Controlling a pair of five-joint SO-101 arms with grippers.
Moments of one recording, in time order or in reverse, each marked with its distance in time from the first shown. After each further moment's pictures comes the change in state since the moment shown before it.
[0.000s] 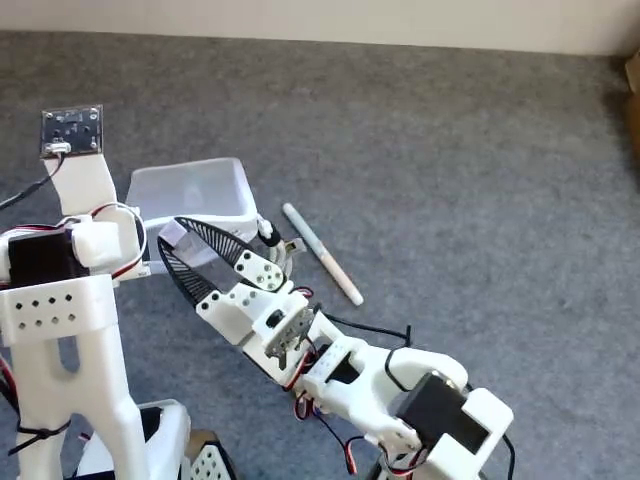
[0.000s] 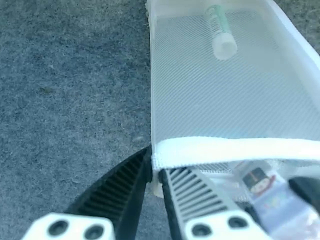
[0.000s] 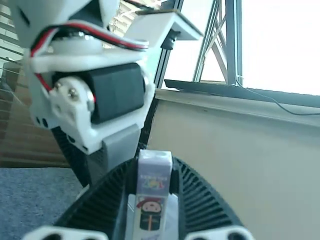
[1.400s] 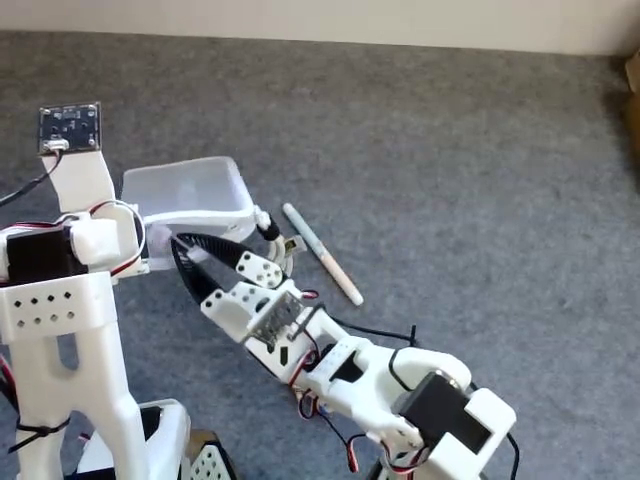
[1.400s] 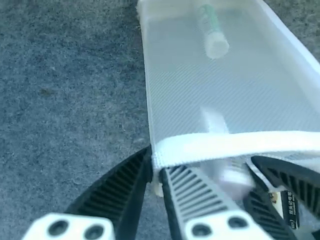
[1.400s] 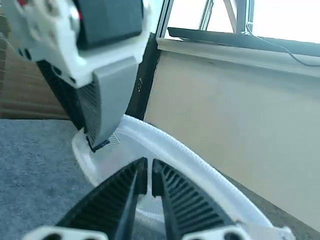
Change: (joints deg) left arm 0.2 0.2 -1.3 0.4 0.0; right arm 2.2 -0.1 0.5 10.7 0.5
